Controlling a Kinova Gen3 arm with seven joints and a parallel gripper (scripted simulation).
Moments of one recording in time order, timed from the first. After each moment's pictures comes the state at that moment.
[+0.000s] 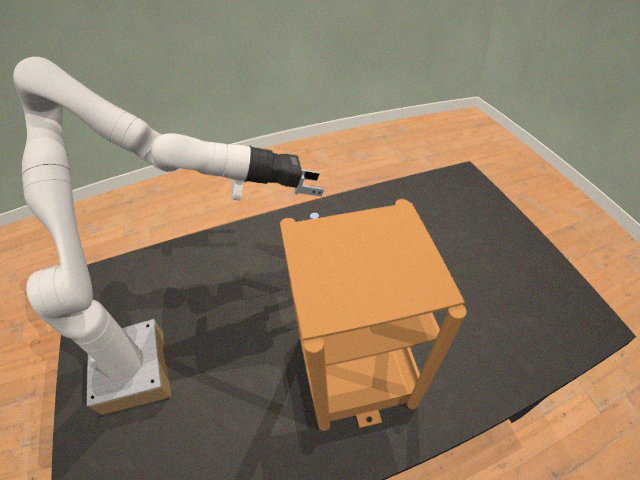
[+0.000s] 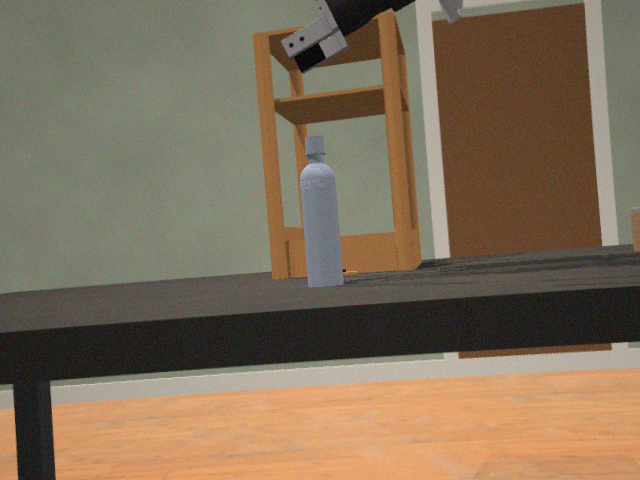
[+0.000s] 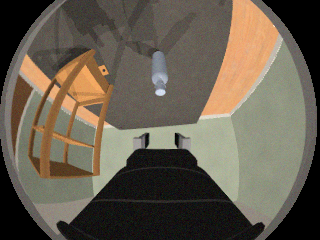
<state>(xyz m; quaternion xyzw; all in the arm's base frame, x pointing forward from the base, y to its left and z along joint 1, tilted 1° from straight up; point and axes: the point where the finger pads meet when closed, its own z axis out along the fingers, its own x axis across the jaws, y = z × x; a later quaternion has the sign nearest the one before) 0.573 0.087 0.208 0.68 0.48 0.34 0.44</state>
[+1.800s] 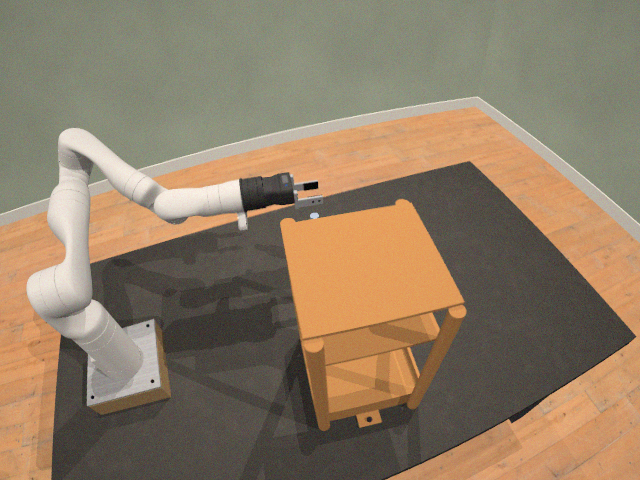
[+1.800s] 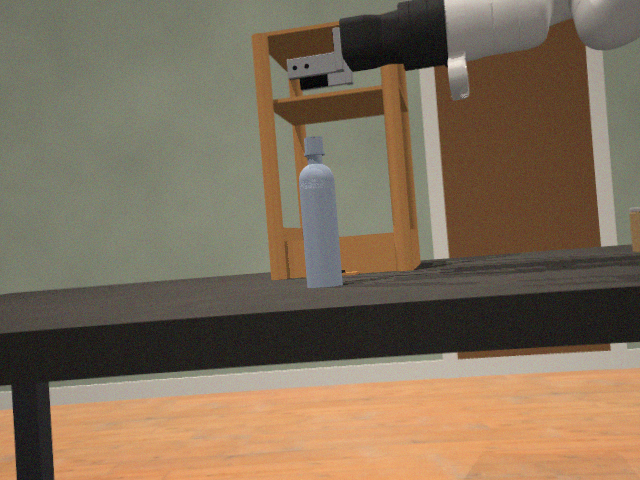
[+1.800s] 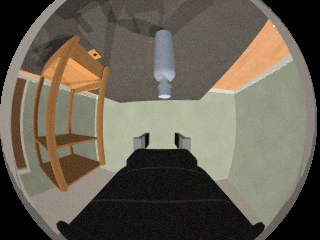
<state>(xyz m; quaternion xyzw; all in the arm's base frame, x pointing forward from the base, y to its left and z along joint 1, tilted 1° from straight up) 0.568 0.085 0.181 0.58 0.42 0.41 0.57</state>
